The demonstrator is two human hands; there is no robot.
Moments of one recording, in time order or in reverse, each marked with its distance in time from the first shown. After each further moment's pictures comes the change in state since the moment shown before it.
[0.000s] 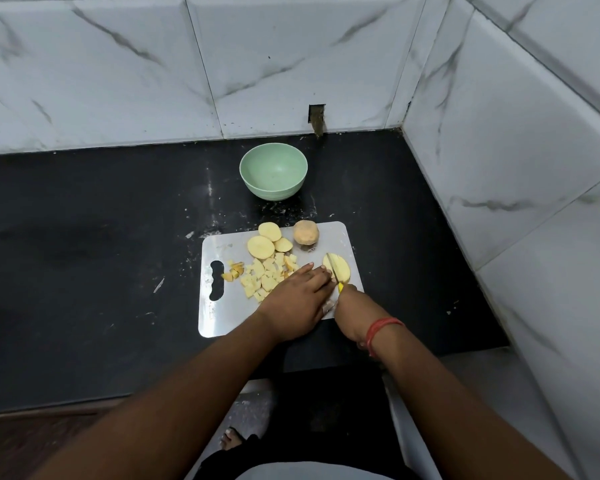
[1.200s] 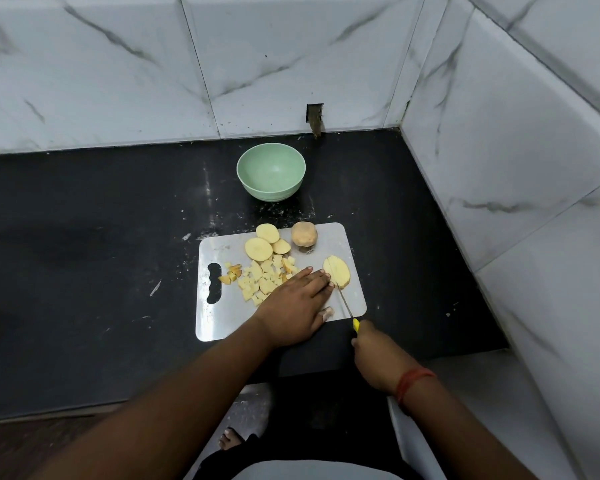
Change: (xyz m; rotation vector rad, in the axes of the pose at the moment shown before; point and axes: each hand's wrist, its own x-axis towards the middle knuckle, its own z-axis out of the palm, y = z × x) left_hand -0.004 -0.001 0.004 0.032 -0.037 -0.016; right_hand -0.028 0.049 0.032 0.023 -0.083 -0.019
